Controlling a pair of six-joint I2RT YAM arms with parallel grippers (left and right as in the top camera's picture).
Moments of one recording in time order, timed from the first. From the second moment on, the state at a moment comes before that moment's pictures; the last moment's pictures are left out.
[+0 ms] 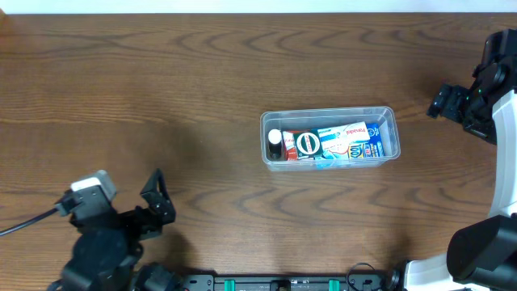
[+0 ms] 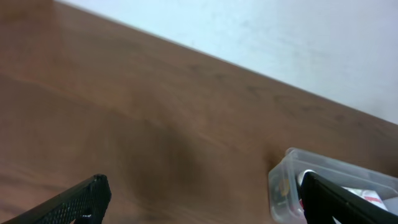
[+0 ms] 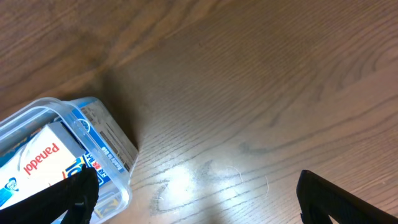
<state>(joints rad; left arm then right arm) -0.52 0.42 0.95 -1.03 -0.50 -0.60 -0.26 1.66 1.62 -1.30 0.12 0.27</state>
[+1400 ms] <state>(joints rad) -0.52 0.41 0.49 -0.60 -0.45 -1.10 -0.26 1.66 1.62 -1.30 0.12 0.27</state>
